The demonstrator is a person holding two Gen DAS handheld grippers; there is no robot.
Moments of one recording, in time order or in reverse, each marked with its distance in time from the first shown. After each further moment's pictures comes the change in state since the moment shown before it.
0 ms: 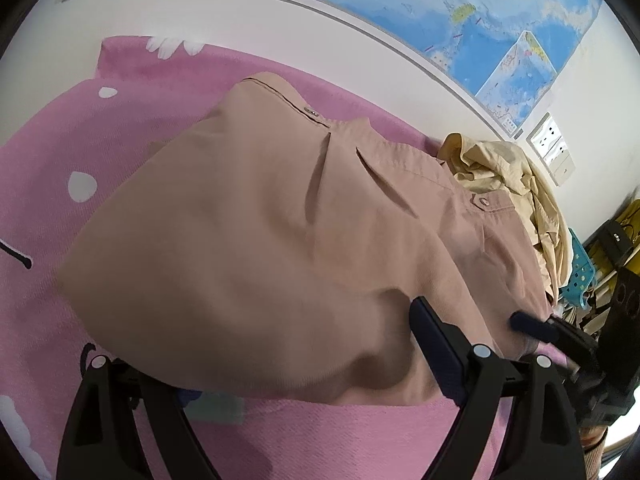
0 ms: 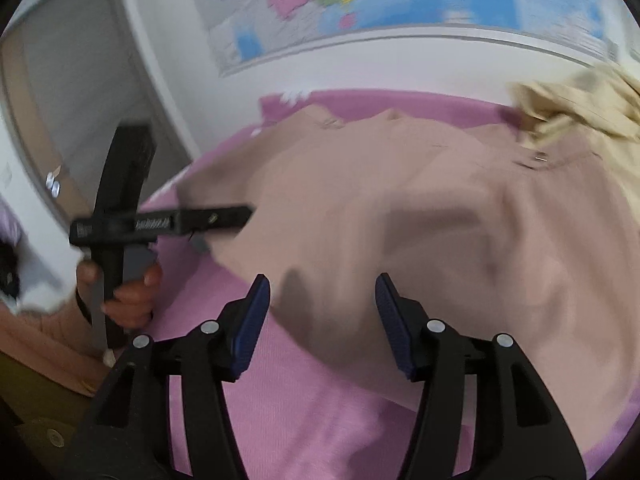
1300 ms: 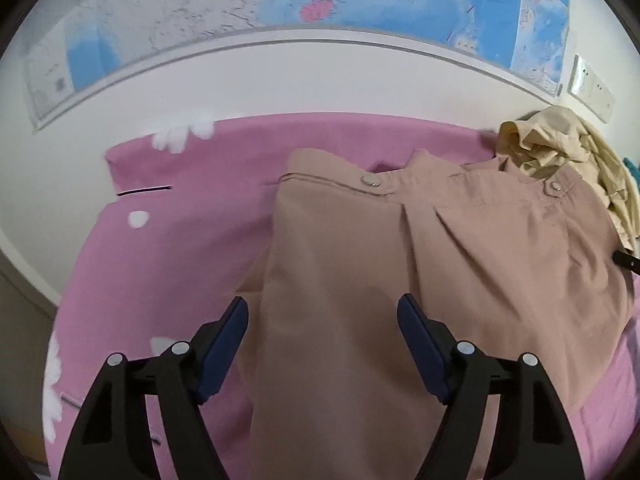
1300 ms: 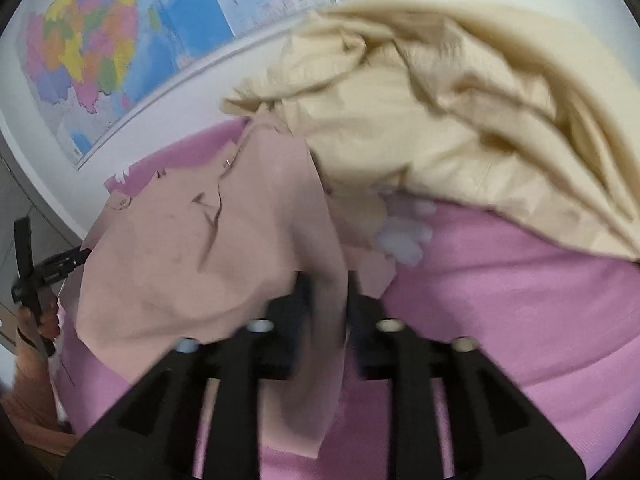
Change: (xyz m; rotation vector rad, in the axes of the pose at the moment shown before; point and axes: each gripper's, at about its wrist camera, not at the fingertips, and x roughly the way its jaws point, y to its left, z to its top) left arm 0.014 0.010 0.076 0.318 0.008 0.275; right arm -0.075 -0.160 -0.012 0.353 -0.071 -0.331
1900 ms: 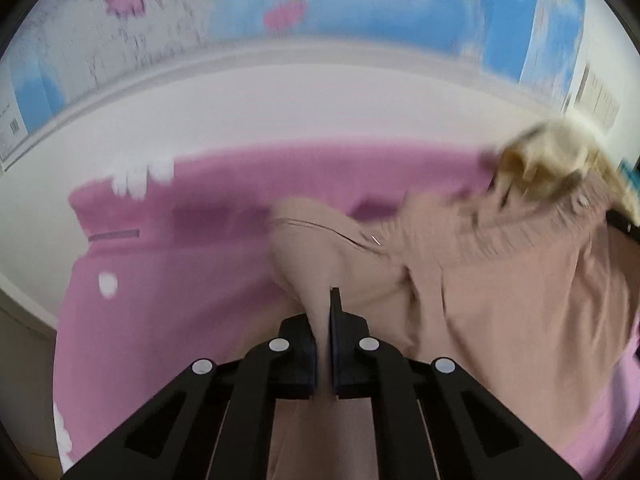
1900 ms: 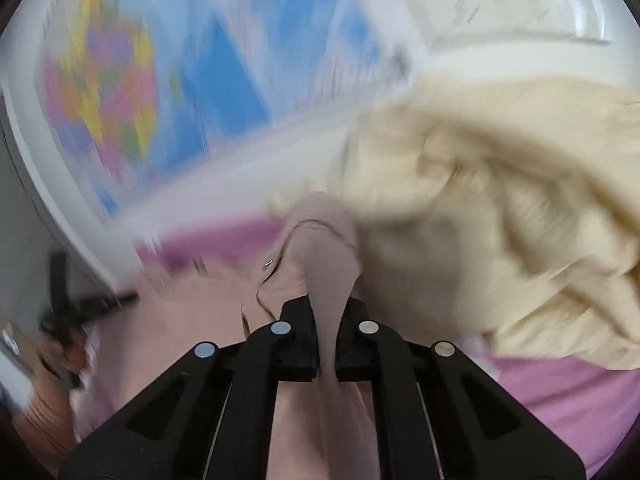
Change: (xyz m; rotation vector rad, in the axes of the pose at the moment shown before) left arm 0.018 -0.008 0.076 0.024 0.013 -0.048; right arm 0.011 0.016 0.080 0.072 -0.214 0.135
